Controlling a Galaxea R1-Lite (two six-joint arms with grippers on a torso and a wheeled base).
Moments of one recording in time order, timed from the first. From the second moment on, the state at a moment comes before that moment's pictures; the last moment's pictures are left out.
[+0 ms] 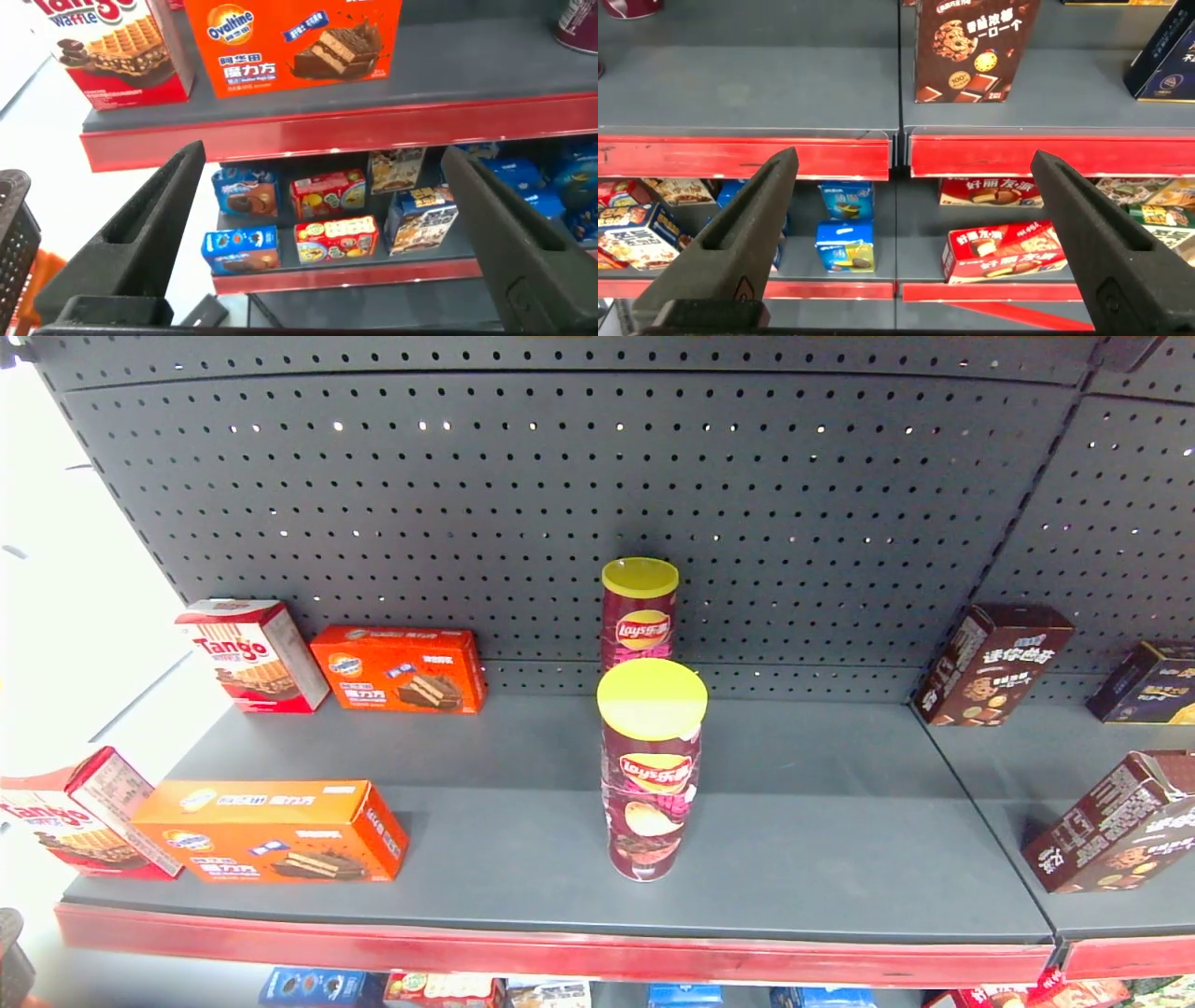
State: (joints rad) left arm 0.00 0.00 0.00 0.01 -0.07 0.06; right arm 0.00 0.01 0.00 0.00 -0.03 0.00
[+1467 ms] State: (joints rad) left arm 0.00 0.00 0.00 0.00 -0.05 0.03; right arm 0.00 0.01 0.00 0.00 -0.03 0.00
